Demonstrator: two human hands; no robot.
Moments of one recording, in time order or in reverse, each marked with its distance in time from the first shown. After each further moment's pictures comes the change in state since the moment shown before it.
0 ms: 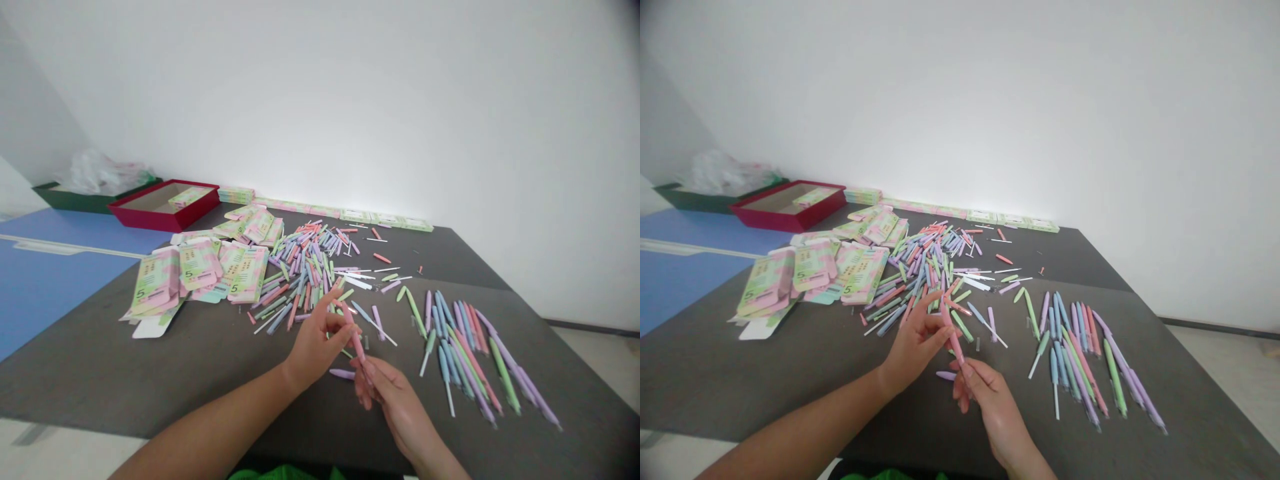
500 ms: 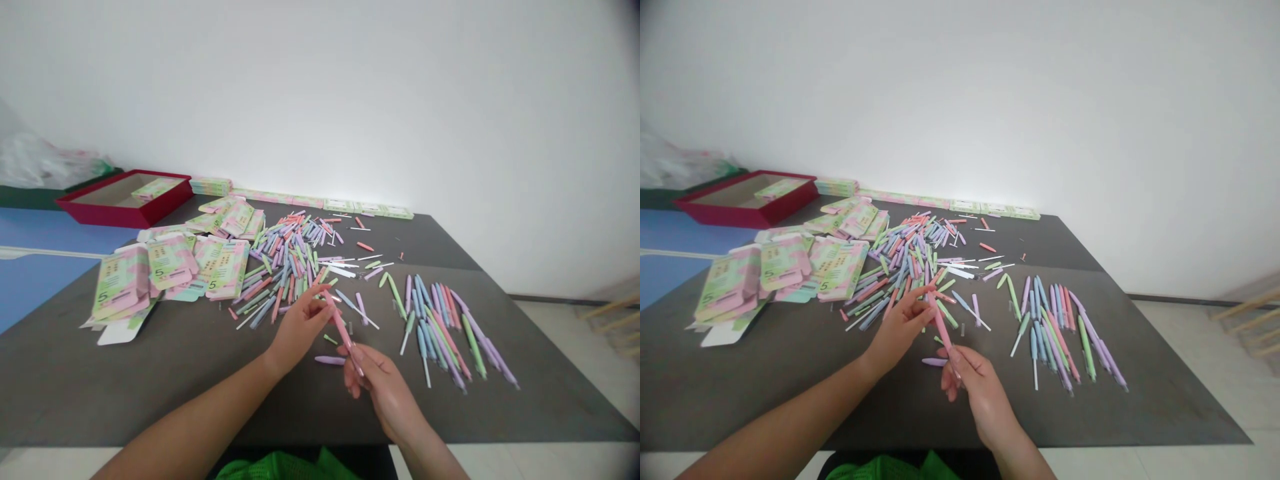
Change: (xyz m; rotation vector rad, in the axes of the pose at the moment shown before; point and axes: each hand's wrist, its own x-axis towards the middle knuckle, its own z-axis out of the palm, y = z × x) left_hand 0.012 -0.014 -0.003 -0.119 -0.021 -0.105; right_hand -0.009 -0.007 0.002 -0.009 0.053 -0.001
